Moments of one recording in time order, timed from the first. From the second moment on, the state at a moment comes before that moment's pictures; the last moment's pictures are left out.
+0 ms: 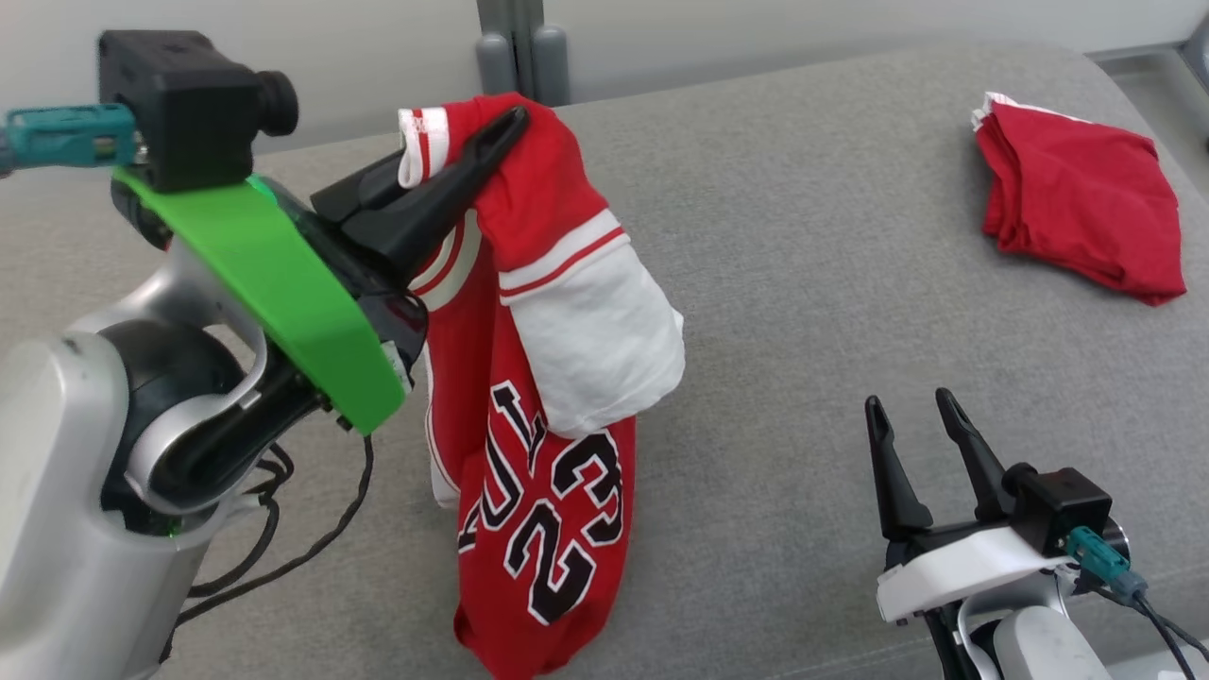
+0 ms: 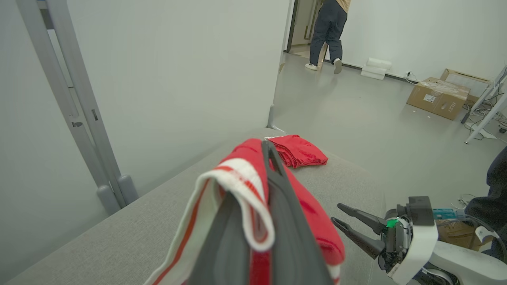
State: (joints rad) left arm -0.69 0.44 -0.42 -0.34 -0.98 -0.10 0.57; right arm -0.06 -0.05 0.07 0.19 0.20 0.13 -0.26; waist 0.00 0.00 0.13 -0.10
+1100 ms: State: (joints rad) left arm -0.63 0.13 -0.72 0.56 -0.63 -0.07 -0.21; right arm -0.06 -0.05 0.03 0.20 0.18 0.13 -0.26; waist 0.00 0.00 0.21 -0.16
